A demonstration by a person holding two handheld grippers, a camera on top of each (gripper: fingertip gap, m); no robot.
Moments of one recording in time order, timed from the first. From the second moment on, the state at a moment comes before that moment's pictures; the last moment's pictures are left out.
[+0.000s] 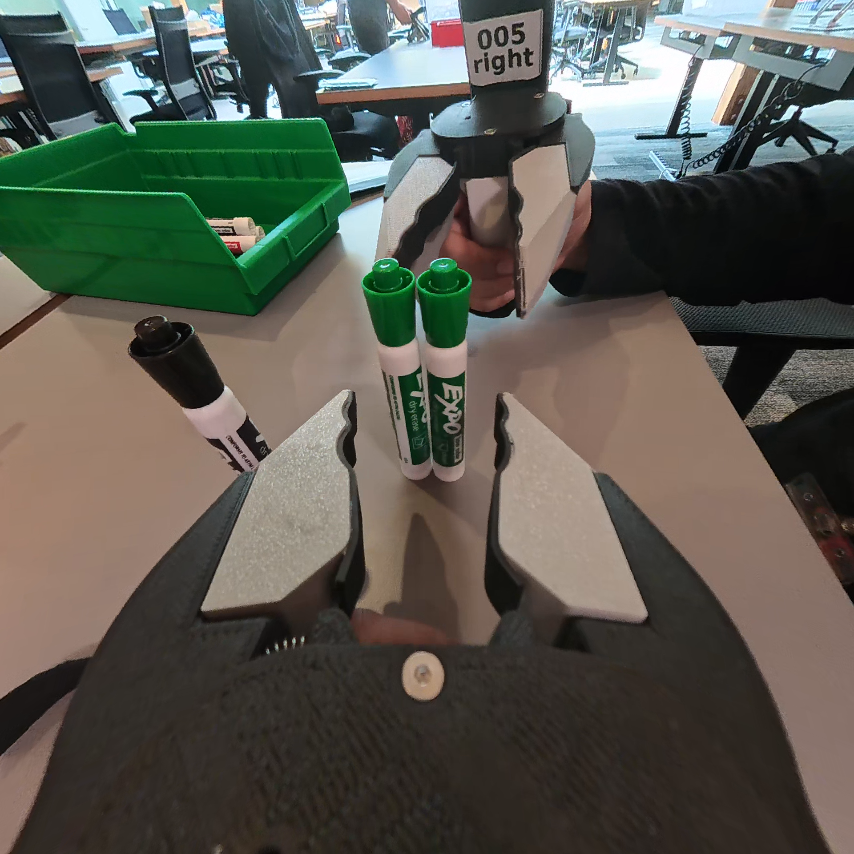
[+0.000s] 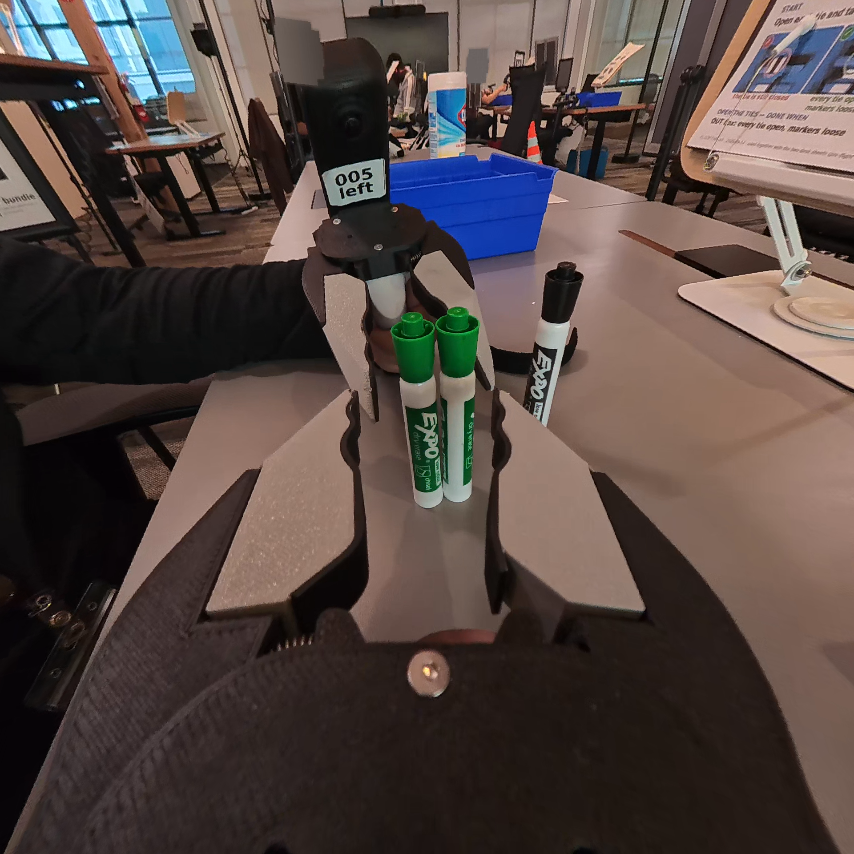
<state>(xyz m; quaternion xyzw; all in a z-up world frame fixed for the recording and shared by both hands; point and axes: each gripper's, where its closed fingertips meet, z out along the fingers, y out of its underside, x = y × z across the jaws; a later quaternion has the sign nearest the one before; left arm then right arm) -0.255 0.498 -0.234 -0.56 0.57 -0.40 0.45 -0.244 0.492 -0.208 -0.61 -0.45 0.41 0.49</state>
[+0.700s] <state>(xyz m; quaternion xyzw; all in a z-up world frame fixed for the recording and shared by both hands) -0.248 0.498 -0.236 -0.57 0.57 -0.39 0.44 -0.244 0.493 -0.210 -0.62 -0.45 0.41 0.49</state>
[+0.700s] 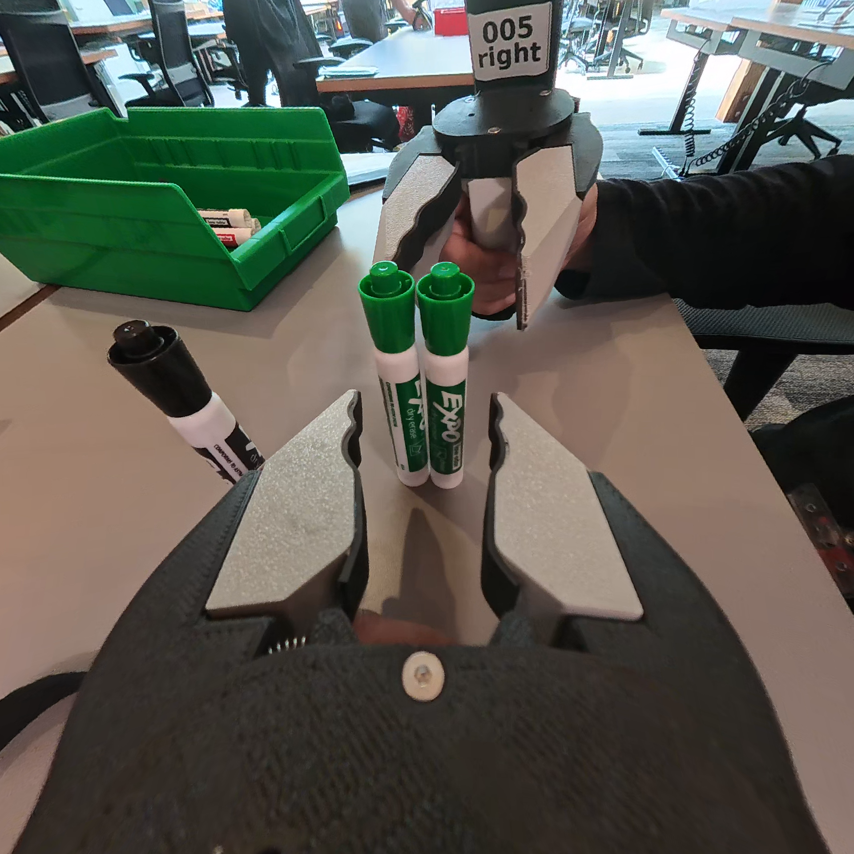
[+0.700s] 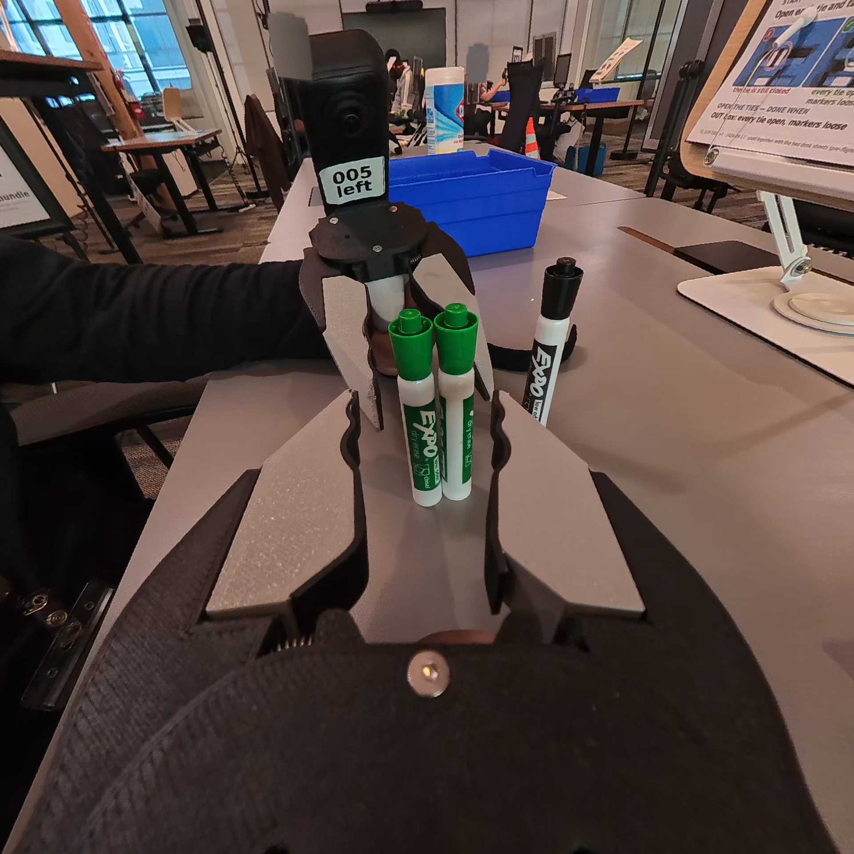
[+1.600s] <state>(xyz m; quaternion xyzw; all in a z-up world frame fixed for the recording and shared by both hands) -0.238 0.499 -0.240 -0.58 0.57 -0.38 0.44 -0.244 0.492 -0.207 -0.61 -0.45 0.42 0.50</state>
